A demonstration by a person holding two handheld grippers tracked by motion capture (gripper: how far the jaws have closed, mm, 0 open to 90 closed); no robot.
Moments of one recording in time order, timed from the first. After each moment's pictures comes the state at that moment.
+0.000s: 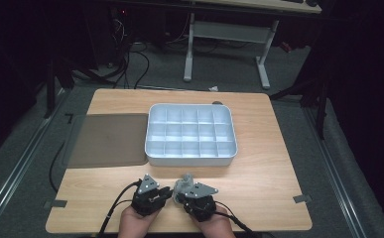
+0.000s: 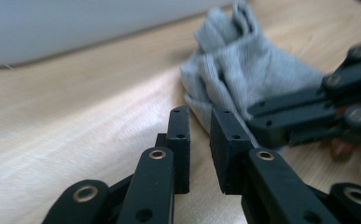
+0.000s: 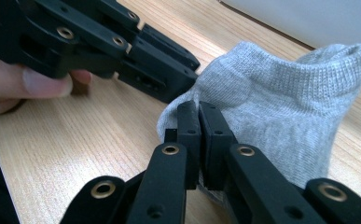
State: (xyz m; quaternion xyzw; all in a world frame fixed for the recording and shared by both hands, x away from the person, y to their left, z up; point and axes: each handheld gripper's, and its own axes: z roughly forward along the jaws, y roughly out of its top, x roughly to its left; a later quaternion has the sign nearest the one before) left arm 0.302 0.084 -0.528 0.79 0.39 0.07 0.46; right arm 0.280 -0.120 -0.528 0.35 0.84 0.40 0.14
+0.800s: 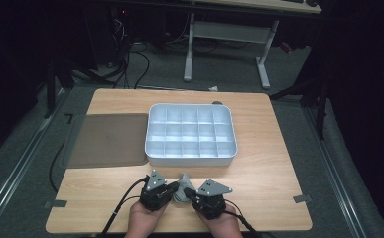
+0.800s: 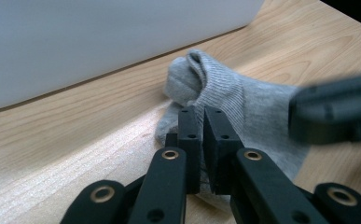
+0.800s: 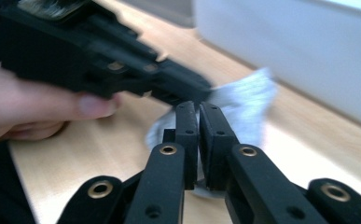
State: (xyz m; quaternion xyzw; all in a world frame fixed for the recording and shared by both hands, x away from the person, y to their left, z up) left arm 0.312 0.061 -0.529 0.79 0.39 0.09 0.47; right arm 0.279 -0.145 -0.505 0.36 0.81 0.43 0.16
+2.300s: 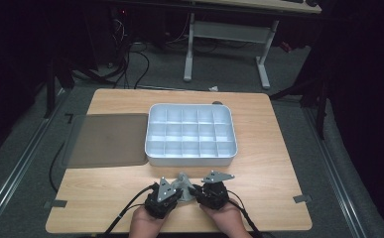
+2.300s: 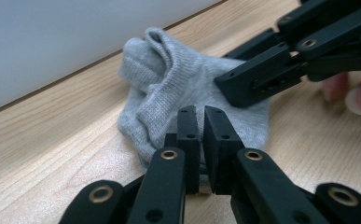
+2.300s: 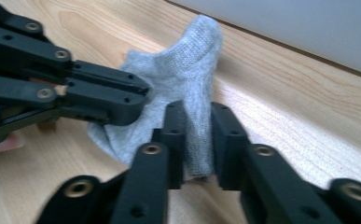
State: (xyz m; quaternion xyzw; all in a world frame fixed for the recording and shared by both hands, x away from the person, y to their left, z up) left arm 0.293 0.044 -0.531 0.83 0.34 0.14 0.43; right arm 0.305 -0.160 -0.522 0.42 0.81 0.40 0.09
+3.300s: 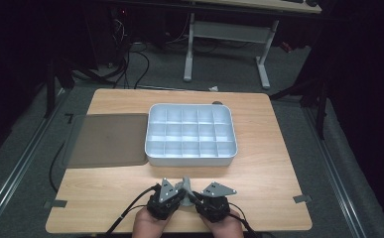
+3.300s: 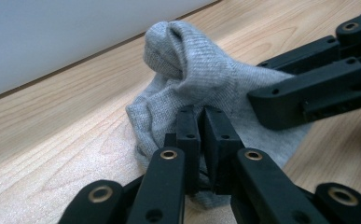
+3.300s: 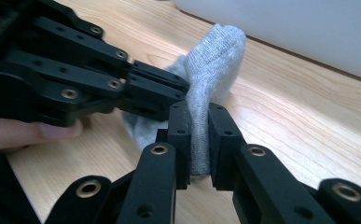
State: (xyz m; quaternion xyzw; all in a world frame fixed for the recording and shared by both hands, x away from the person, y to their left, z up) left arm 0.290 0.038 -0.532 0.82 0.35 0.12 0.44; right arm 0.269 -0.152 -0.513 0.41 0.80 0.41 0.14
